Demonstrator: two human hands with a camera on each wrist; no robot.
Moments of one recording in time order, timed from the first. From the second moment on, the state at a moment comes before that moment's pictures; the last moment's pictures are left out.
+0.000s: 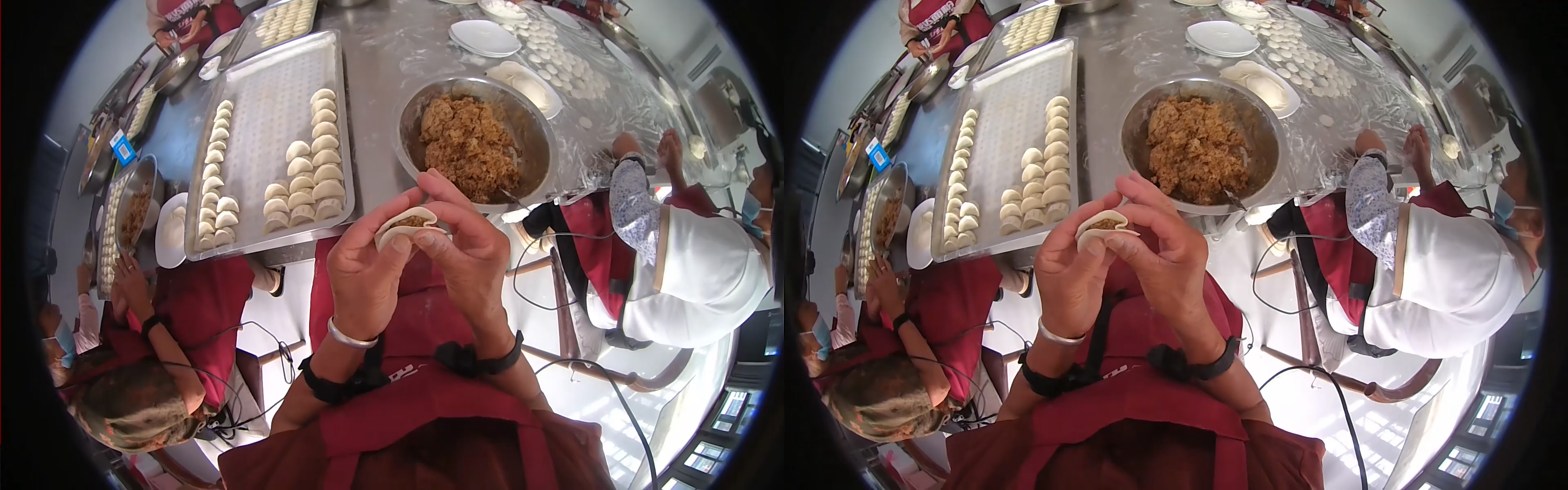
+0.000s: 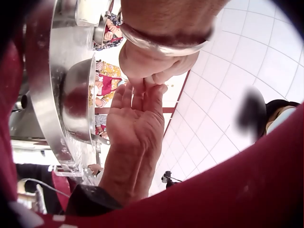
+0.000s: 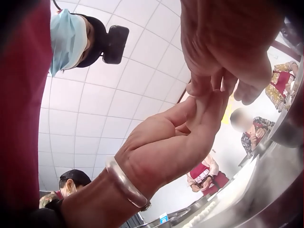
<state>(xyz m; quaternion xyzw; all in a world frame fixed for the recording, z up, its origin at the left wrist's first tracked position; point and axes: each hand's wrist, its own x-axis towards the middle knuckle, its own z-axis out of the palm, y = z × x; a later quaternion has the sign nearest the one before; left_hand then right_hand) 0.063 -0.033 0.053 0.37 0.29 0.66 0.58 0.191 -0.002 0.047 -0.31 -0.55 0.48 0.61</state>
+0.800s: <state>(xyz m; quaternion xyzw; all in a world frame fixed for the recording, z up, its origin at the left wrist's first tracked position) 0.057 -0.040 0.065 0.45 0.39 0.61 0.52 0.200 -0.004 0.048 -0.32 -0.65 0.35 0.59</state>
